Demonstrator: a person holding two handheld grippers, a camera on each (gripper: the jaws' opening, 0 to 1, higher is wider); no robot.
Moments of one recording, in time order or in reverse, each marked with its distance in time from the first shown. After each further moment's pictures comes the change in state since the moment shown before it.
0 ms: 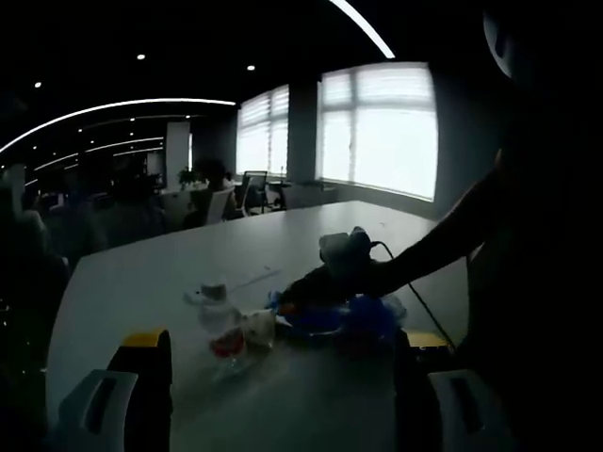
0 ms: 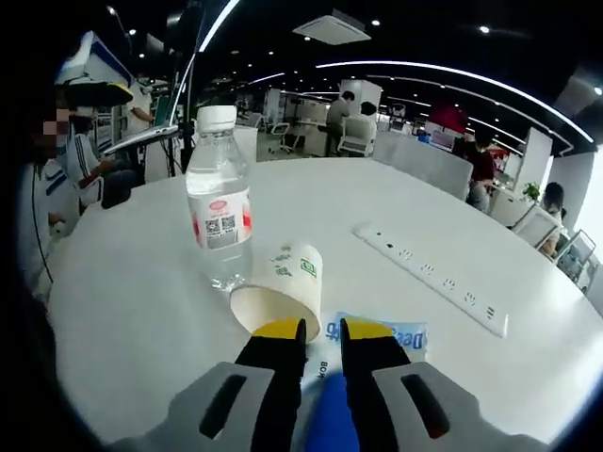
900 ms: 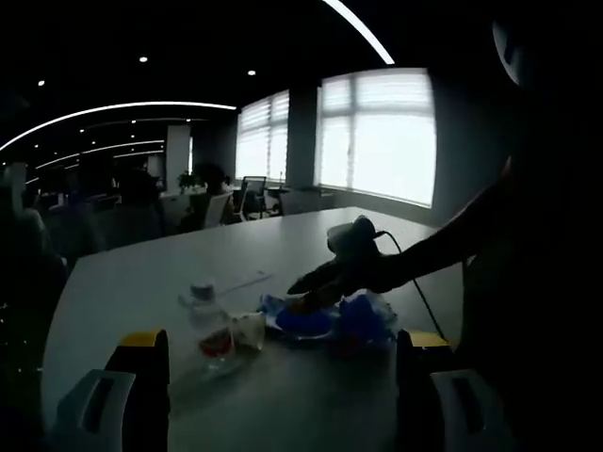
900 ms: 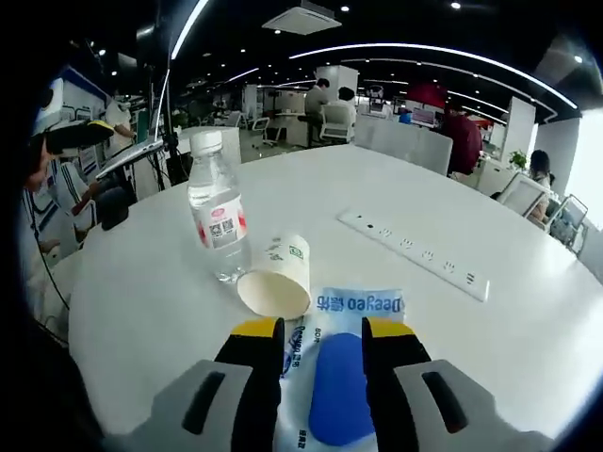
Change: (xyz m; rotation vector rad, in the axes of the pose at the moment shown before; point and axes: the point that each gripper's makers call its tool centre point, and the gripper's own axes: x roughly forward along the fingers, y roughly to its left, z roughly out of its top) left arm -0.005 -0.023 0.007 -0.007 -0.033 -0.008; right arm -0.050 -0.010 0.001 0.126 0.040 -0.040
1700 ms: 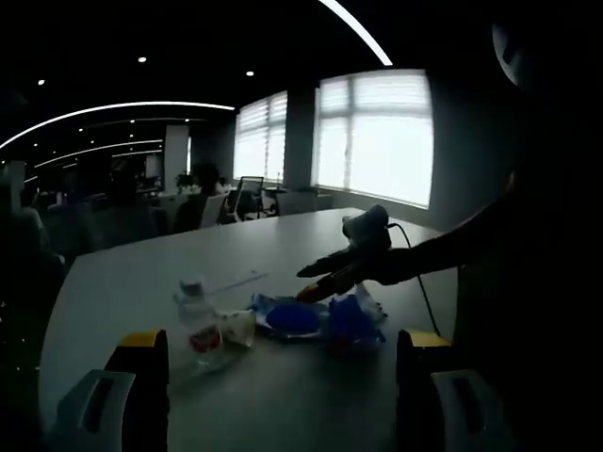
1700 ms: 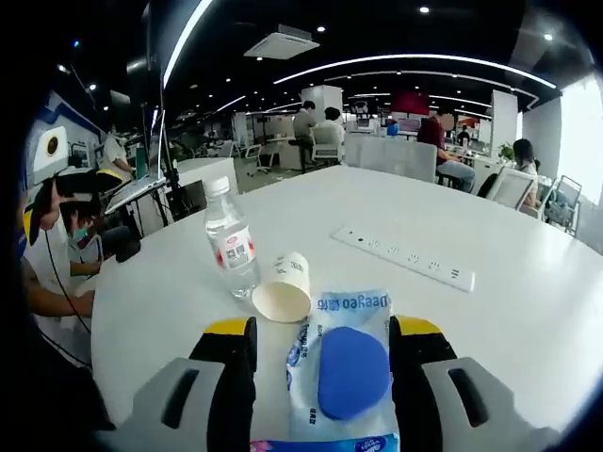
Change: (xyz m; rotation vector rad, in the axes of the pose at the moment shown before) left arm -0.014 -0.014 -0.005 -0.008 0.003 -0.010; right arm -0.035 -0.007 0.005 0.092 -0.086 0.003
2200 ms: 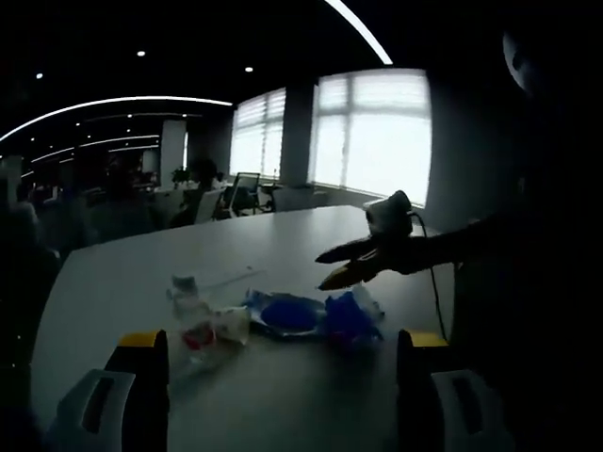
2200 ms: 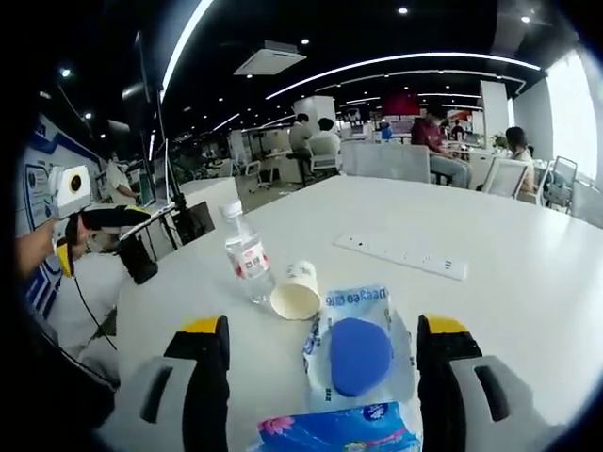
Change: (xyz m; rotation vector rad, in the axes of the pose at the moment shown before) left arm 0.011 -0.006 -0.004 -0.015 0.010 -0.022; right arm -0.047 0.003 0.008 0.100 -0.056 0.031
